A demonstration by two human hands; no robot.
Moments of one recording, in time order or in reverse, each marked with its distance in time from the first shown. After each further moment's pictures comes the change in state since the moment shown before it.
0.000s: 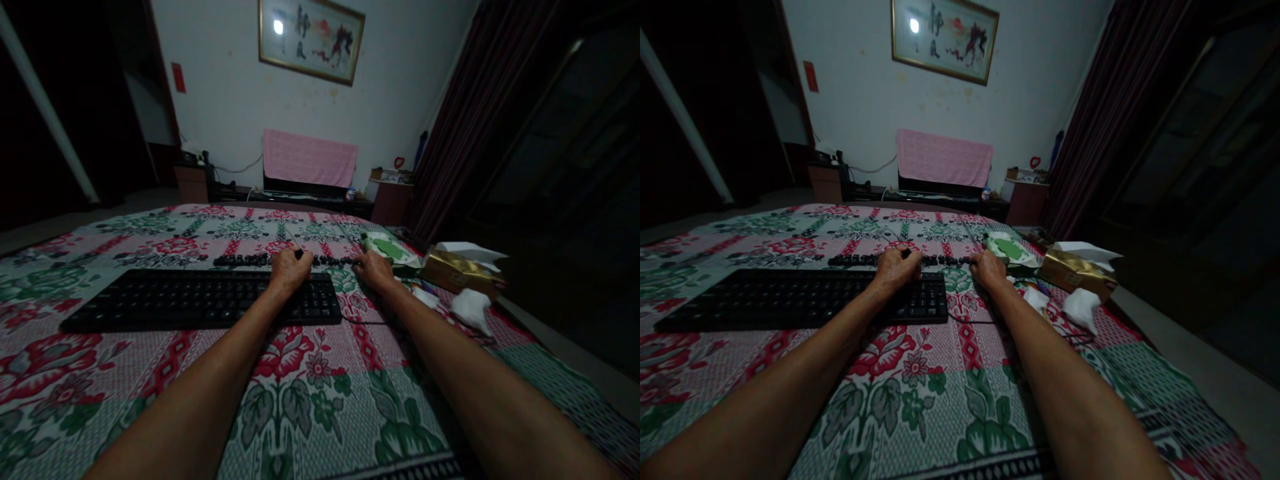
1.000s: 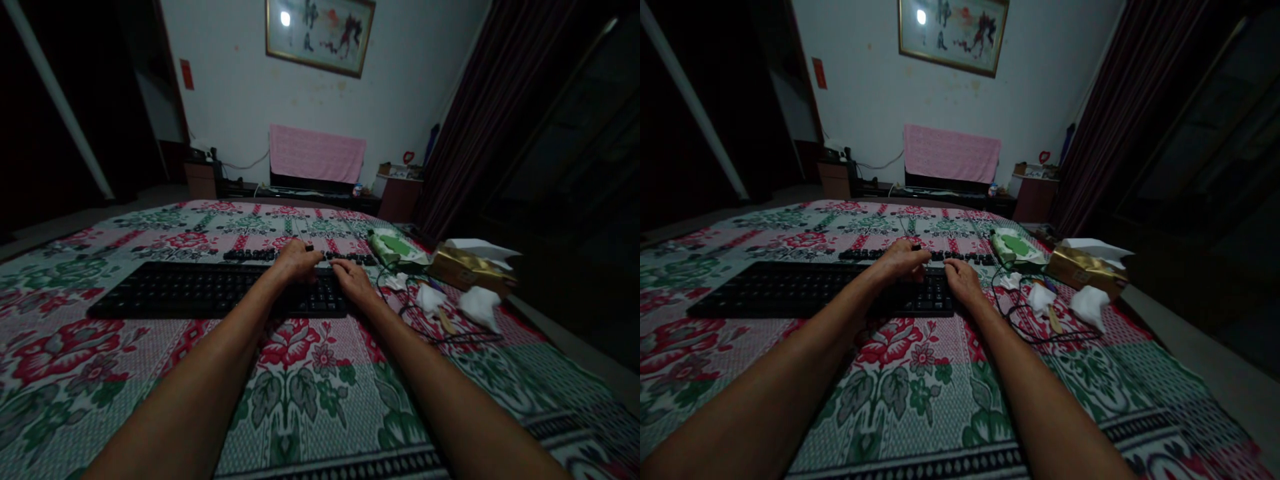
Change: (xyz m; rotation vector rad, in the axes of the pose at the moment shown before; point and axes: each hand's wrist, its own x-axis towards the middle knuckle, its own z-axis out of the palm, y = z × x) left_hand -0.002 0.027 -0.027 0.126 -0.422 -0.144; right_hand -0.036 -0.069 0.018 0.815 0.150 -0.110
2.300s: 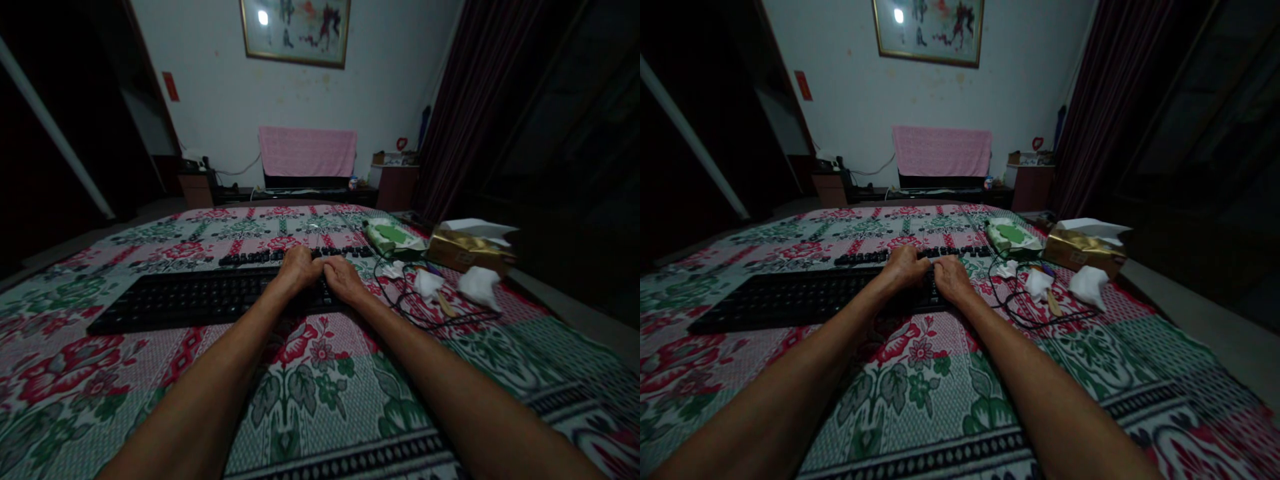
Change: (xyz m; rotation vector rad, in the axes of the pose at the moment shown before) left_hand -0.005 0.005 0.023 0.404 0.190 0.135; right_hand -0.011 -0.017 0.005 -0.188 -0.035 -0.121
